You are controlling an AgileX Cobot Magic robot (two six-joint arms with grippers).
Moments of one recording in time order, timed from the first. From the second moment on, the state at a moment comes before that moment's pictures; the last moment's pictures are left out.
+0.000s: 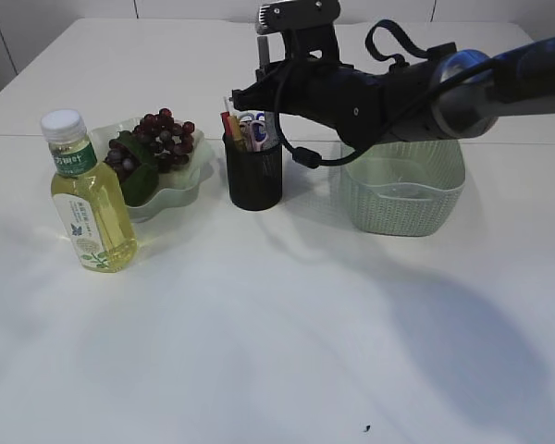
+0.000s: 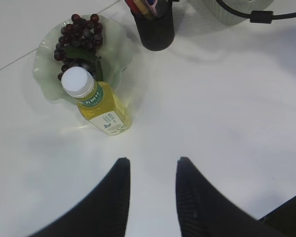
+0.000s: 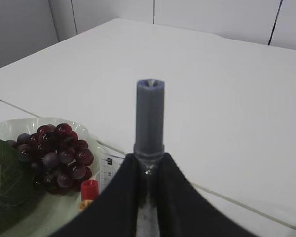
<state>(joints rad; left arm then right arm) -0.71 1.11 -1.39 0.25 1.25 -0.14 0.46 2.17 -1.58 0.19 -0.26 -0.21</state>
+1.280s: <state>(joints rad) -0.71 1.11 -1.39 0.26 1.24 -0.14 0.46 2.19 -1.64 0.19 -0.16 -0.21</state>
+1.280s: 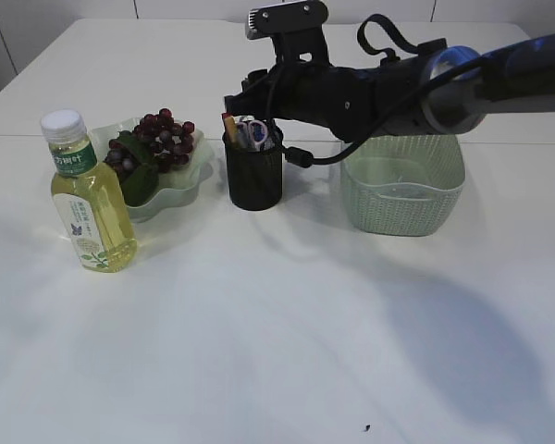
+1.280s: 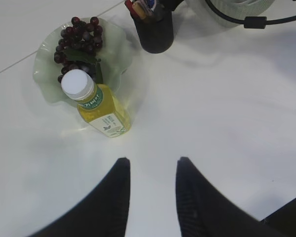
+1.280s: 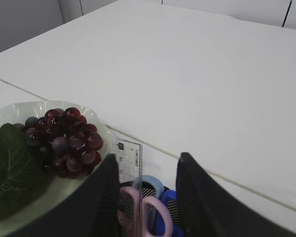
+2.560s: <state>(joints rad) -0.71 1.09 -1.39 0.17 1.18 -0.22 0.47 1.61 -1.67 0.26 1.03 -0.18</state>
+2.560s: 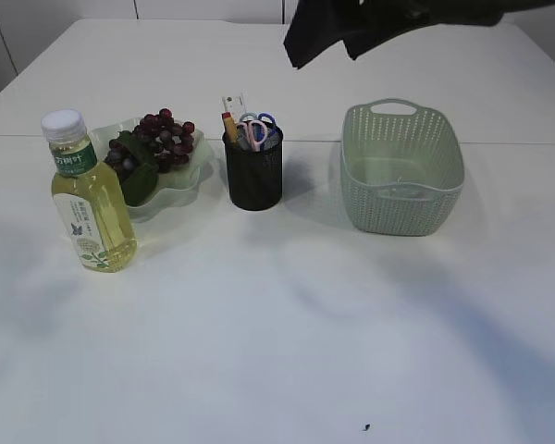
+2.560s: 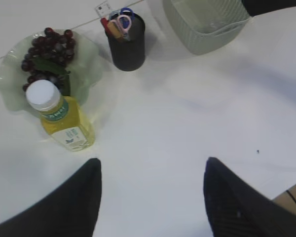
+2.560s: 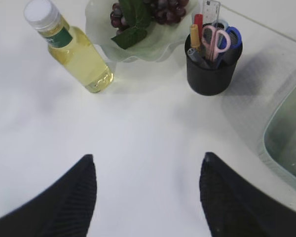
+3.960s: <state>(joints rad) -0.71 0.42 -1.01 -0.24 1.03 0.15 0.47 0.54 -0.95 0.07 1.03 -0.03</state>
